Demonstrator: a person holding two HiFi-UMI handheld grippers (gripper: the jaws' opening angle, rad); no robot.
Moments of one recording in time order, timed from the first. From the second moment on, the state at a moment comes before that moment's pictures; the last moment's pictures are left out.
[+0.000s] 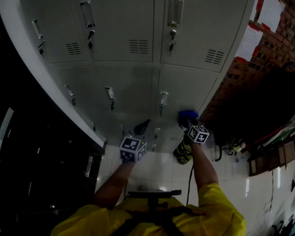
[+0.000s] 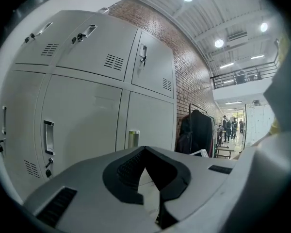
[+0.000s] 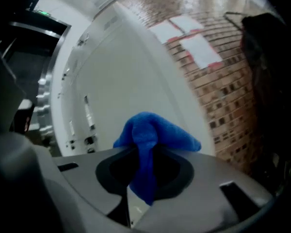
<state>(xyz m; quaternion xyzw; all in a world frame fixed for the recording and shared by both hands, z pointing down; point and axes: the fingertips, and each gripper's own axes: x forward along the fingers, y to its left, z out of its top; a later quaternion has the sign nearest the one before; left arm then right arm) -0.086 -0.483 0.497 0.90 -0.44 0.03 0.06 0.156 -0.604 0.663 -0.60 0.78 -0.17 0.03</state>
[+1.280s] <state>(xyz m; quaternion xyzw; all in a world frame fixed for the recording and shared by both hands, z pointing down) -0.097 -0.457 0.505 0.91 -0.42 0.03 0.03 0.084 -0.402 0.521 -0.65 0.76 -0.07 0.05</state>
